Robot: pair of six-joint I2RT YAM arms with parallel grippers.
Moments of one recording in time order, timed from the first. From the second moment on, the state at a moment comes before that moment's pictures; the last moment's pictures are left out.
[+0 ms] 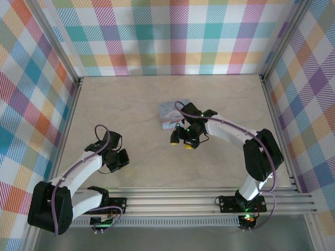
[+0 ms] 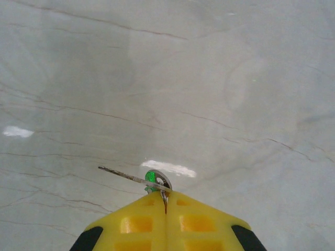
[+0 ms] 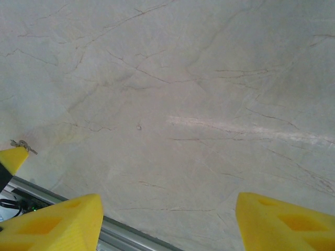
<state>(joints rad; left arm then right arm) -0.27 1.08 0.54 -0.72 0.19 -0.74 0.67 1.69 1.21 -0.79 -0.37 0.76</state>
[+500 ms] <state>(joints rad) -0.28 0.96 0.74 -0.66 0.57 -0.51 0.65 1.60 1.17 -0.53 -0.58 0.82</state>
